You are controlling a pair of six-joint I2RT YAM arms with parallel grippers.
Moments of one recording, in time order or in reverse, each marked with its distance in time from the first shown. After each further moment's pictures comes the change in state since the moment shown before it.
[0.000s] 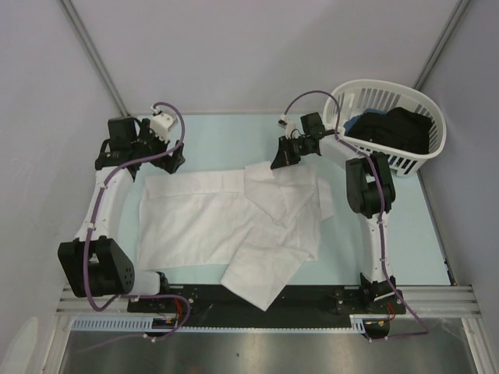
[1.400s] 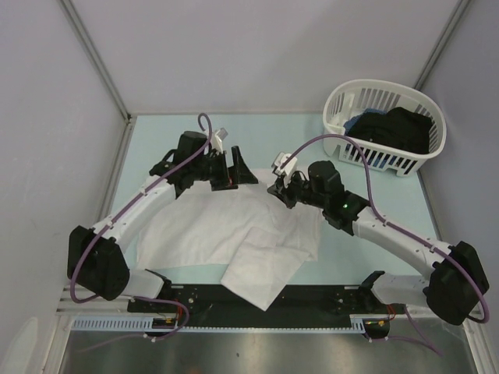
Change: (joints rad) left arm -0.523 0.033 -0.058 0.081 0.062 -1.122; right arm 0.403 -1.076 -0.926 0.467 0.483 -0.212
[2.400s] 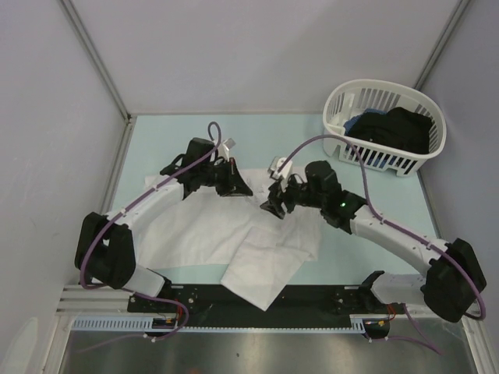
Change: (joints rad) left arm -0.008 0.084 -0.095 0.097 0.072 -0.090; right arm 0.050 0.047 0.002 -0.010 -0.070 -0.015
